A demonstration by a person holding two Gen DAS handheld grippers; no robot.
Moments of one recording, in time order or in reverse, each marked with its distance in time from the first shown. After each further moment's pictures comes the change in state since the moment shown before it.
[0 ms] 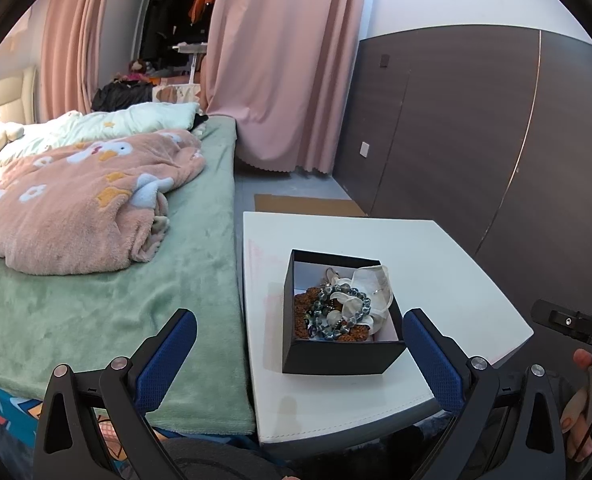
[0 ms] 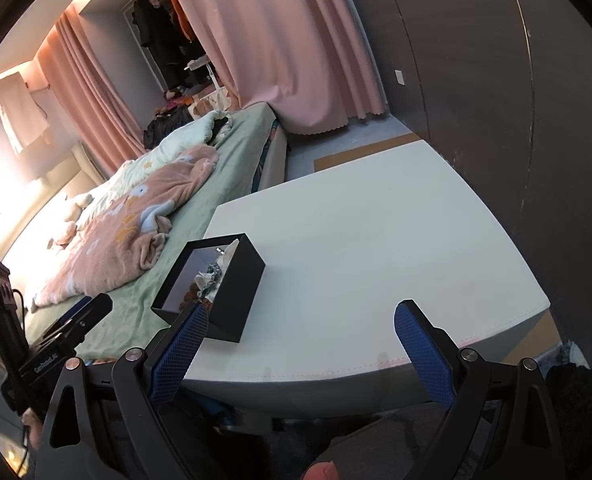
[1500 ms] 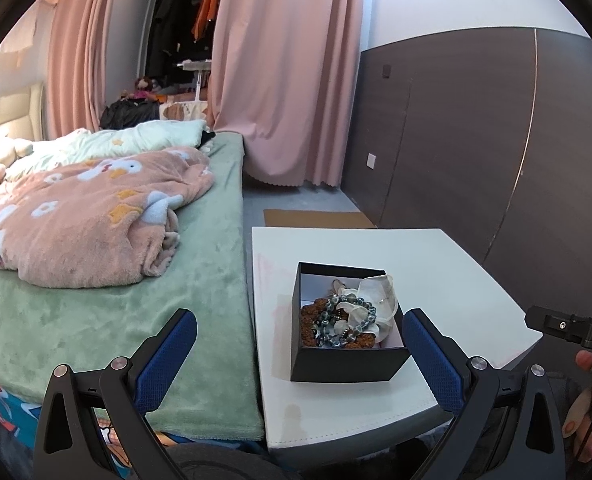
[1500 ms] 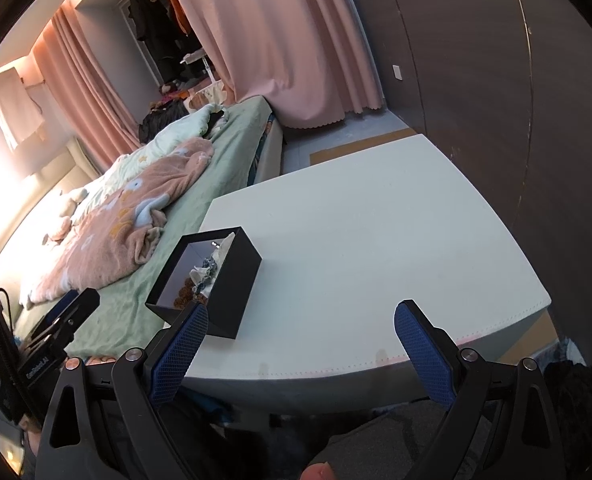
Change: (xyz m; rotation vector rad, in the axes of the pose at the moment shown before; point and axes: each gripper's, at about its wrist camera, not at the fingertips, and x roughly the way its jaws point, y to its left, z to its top) left arm -0.009 -0.005 0.000 0.026 -0.054 0.046; right arm 0.006 0.006 -0.003 -0.006 0.021 -0.019
